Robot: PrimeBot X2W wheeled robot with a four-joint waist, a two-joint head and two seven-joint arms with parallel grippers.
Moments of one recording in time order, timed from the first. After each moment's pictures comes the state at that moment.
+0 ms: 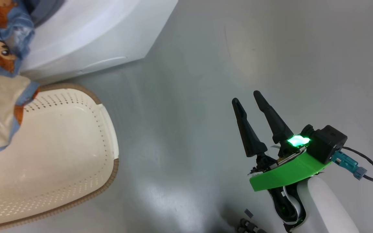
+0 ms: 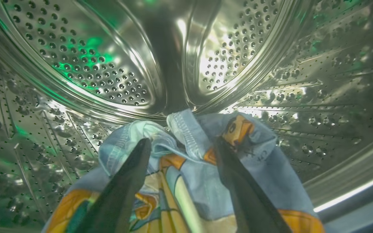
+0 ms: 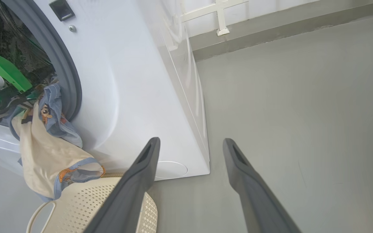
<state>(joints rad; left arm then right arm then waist) -1.30 0.43 -0.29 0.93 -0.45 -0.13 -0.23 -0.34 -0.05 0.28 0.09 0.49 0.13 -0.25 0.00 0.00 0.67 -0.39</state>
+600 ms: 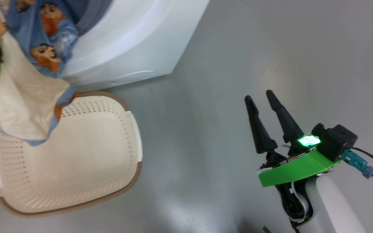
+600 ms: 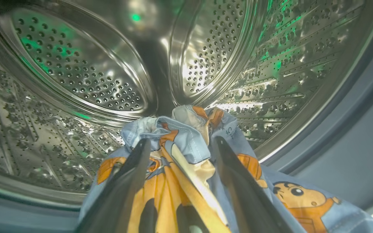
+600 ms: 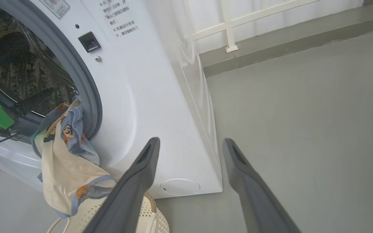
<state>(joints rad) -1.06 0.45 -0.35 0.74 -0.52 -0.13 -0.26 -0.33 -0.05 0.22 0.11 0.49 0.13 -0.25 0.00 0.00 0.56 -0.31</state>
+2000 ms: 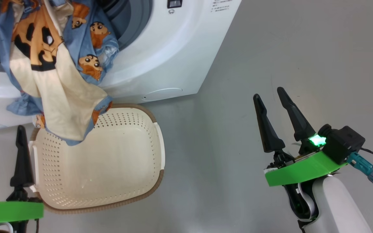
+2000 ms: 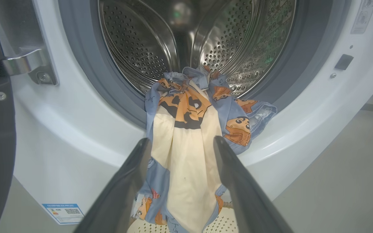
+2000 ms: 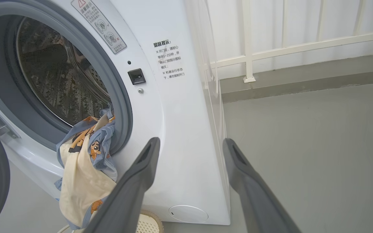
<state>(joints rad) -0.09 0.30 0.05 -0.06 -0.46 -0.09 -0.26 -0.32 -0.05 0.17 0.07 0.36 0.13 -0.25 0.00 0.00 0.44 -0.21</state>
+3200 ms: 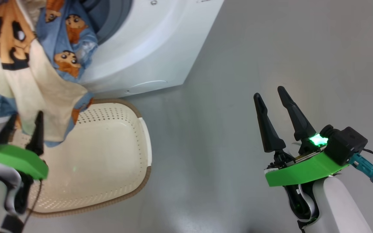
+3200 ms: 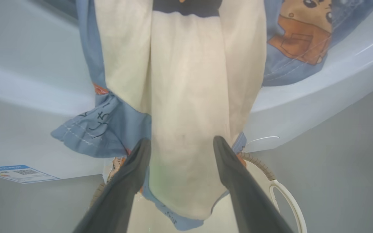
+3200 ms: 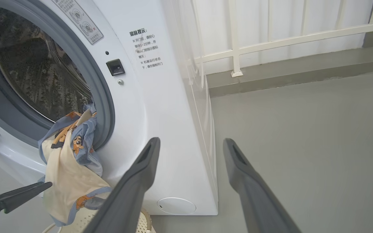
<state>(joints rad) -0.51 0.38 -0.25 0.57 -0.58 -0.13 -0.18 -0.31 -0.05 0.17 0.06 0.37 0.13 -0.26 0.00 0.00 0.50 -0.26</state>
